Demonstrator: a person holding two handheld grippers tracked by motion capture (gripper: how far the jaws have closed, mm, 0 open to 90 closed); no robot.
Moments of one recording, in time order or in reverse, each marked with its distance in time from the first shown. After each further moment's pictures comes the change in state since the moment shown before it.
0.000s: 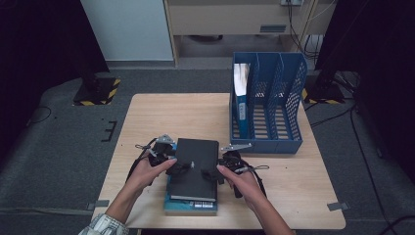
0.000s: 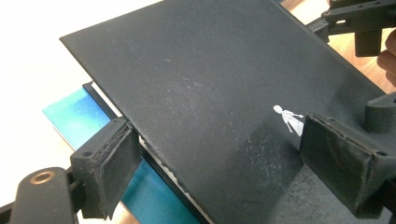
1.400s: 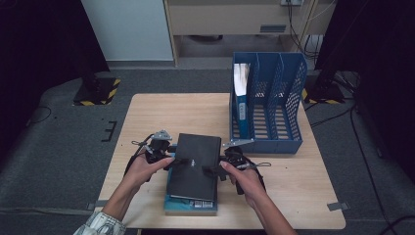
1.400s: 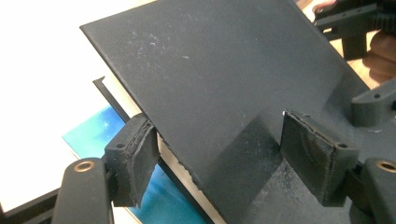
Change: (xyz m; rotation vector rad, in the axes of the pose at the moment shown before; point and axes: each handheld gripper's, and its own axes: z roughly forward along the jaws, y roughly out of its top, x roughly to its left) left arm -0.002 0.012 -0.020 -0.051 -0.012 0.051; right arm 0.003 0.014 -0.014 0.002 0.026 -0.023
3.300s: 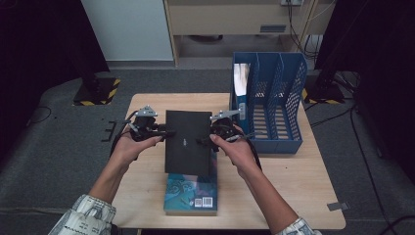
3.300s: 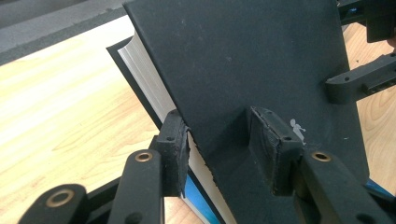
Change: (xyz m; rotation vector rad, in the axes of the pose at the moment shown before) left arm 0.030 0.051 -0.052 -0.078 0.130 0.042; right arm 0.023 0.094 -0.003 -0.019 -0.171 -0.217
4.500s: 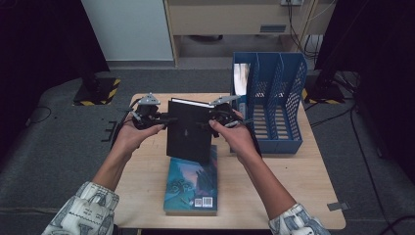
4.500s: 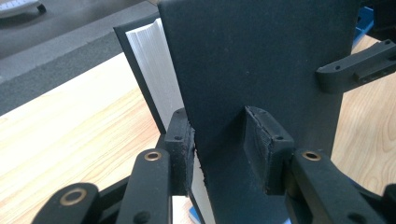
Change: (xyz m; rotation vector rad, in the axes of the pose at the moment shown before) left arm 0.005 0.029 -0.002 -0.030 0.034 0.051; right arm -0.008 0.039 -0.008 -0.032 -0.082 -0.061
